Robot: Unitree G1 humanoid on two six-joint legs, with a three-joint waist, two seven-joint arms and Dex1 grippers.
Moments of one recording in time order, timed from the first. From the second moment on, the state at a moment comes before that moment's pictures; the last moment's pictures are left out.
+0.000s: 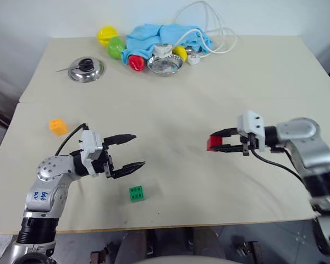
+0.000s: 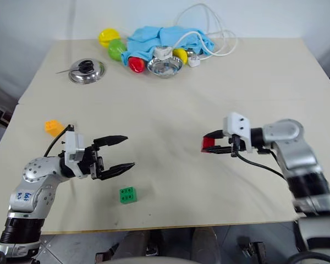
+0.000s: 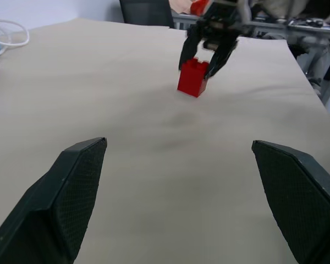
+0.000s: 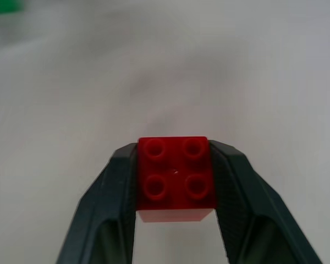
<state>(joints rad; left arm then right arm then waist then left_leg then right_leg) -0.16 0.59 0.11 -0.15 -0.52 0.16 -1.05 -0.73 -0.72 0.21 0.46 0.24 -0.07 1.45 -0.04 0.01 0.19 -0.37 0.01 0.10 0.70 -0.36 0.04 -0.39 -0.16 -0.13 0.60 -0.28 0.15</state>
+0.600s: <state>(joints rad) -0.03 0.61 0.20 -0.23 -0.54 0.20 -1.01 -0.98 -0.58 0.26 1.00 0.17 -0.41 1.55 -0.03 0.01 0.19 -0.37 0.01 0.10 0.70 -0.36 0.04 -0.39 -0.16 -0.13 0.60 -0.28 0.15</state>
